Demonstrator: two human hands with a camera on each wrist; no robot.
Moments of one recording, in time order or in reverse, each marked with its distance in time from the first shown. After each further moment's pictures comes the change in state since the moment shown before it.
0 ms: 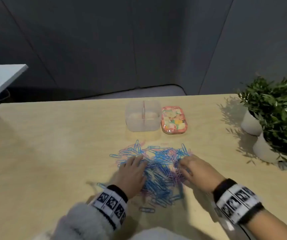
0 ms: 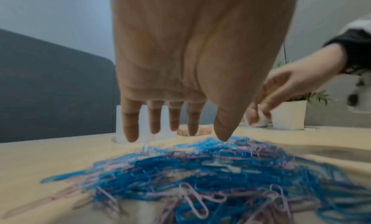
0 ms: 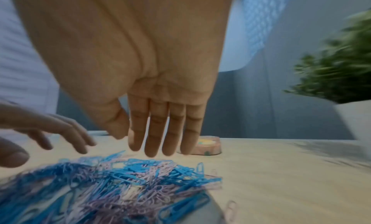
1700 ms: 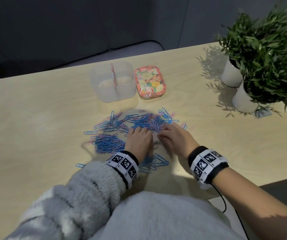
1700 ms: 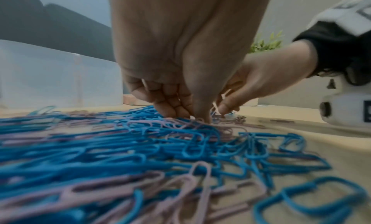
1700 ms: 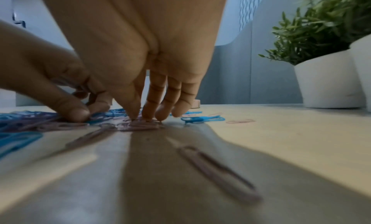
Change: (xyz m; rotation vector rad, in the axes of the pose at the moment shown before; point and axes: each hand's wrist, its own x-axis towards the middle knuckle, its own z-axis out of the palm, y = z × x) left_hand 0.060 0.062 0.029 0.087 -0.119 0.137; right_hand 0.007 0.024 0.051 0.144 0.154 0.071
